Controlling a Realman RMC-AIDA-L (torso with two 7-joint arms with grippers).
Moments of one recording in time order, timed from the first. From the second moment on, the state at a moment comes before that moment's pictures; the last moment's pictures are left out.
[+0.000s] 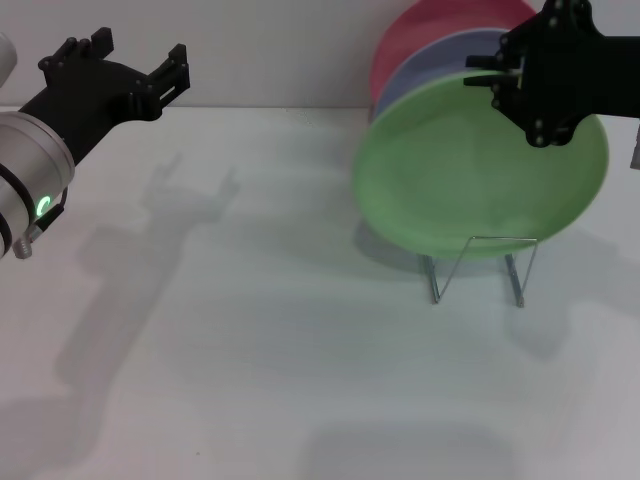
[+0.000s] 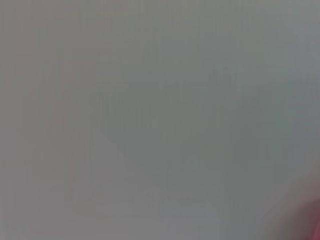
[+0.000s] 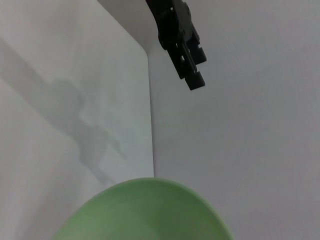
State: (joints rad) left arm -0.05 -2.07 -1.34 -1.55 2.28 -0.12 0.64; right arm 0.24 2.08 1.83 1.89 -2.18 1.22 -1.79
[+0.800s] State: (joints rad) left arm -0.13 -2.07 -1.33 -1.47 2.28 -0.12 0.64; right arm 0.19 2.09 1.84 1.90 -2.27 1.22 -1.79
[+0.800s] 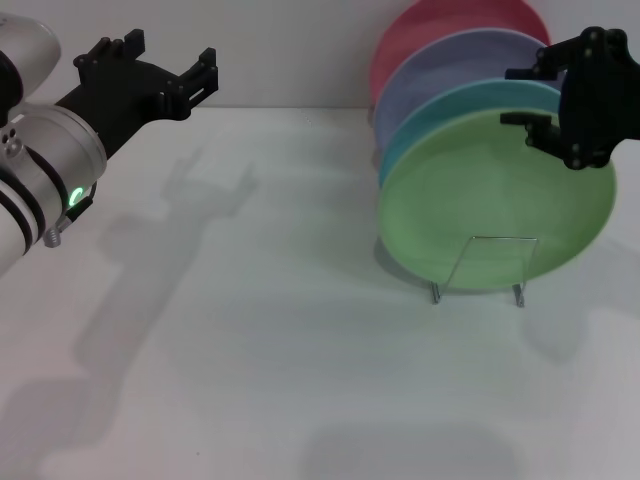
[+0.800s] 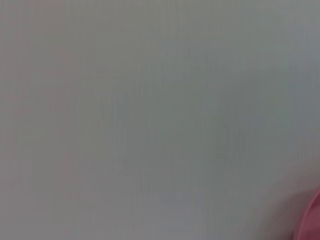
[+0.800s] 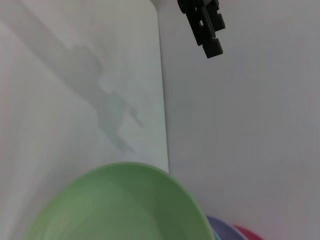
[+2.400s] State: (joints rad) left arm -0.17 -2.07 -1.29 -1.31 2.28 0.08 0.64; right arm 0.18 2.08 2.08 1.05 -0.87 0.94 -2.67
